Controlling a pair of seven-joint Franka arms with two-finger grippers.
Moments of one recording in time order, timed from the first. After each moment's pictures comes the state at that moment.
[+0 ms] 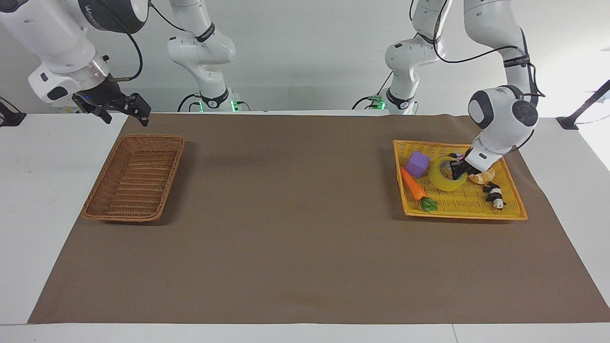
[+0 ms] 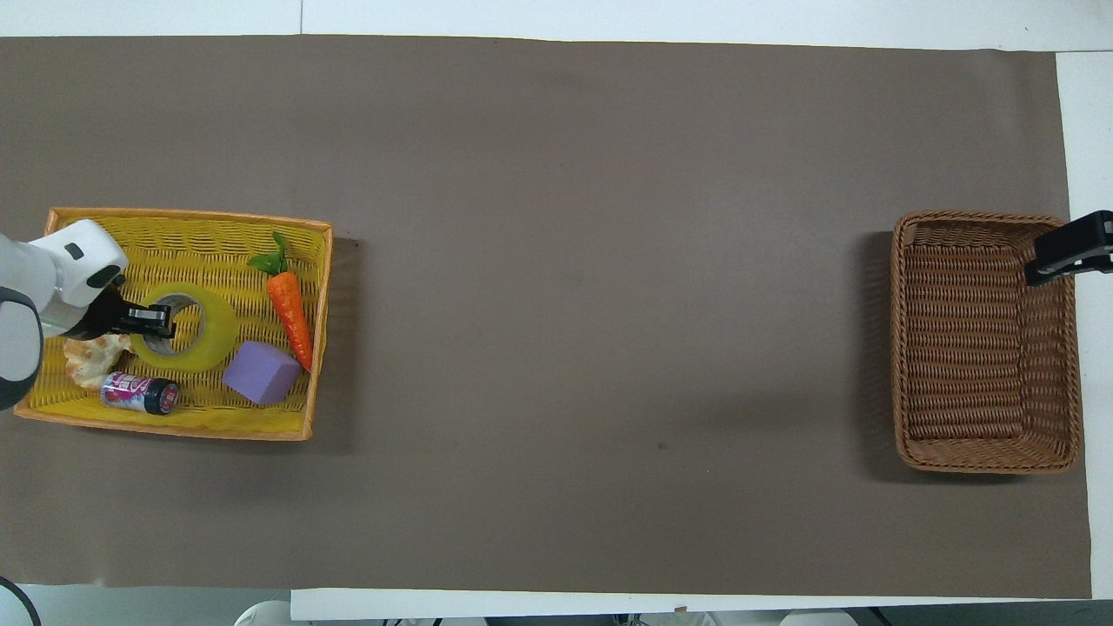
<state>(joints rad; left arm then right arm) 0.18 0.02 -0.14 -2.15 0.00 2.02 0.17 0.01 0.01 -0.12 -1.54 -0.04 1.38 -0.02</state>
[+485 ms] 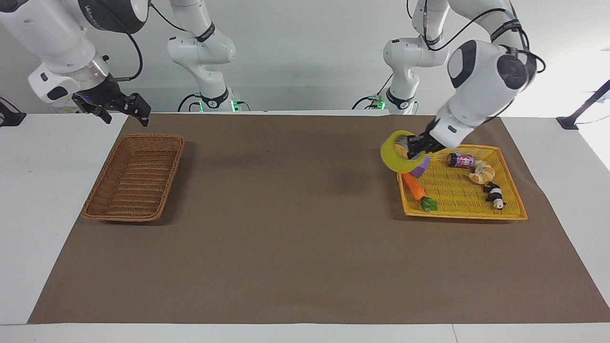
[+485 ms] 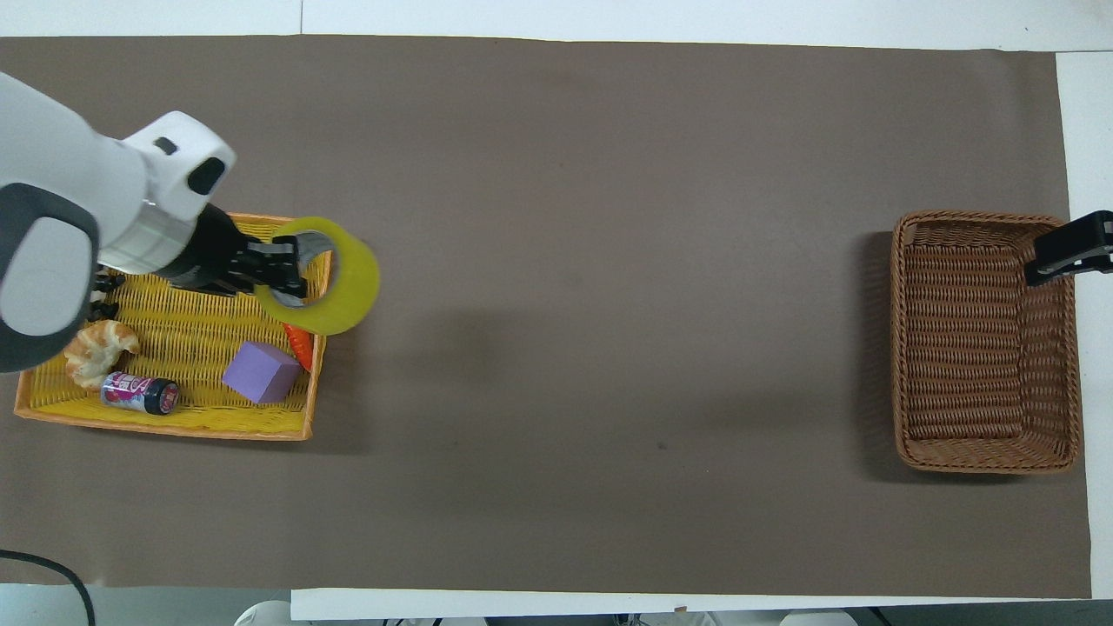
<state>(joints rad) -0.25 0.01 -0.16 -1.82 -0.30 1.75 -0.39 0.01 0.01 -0.12 -1.54 -0.04 1.38 -0.02</state>
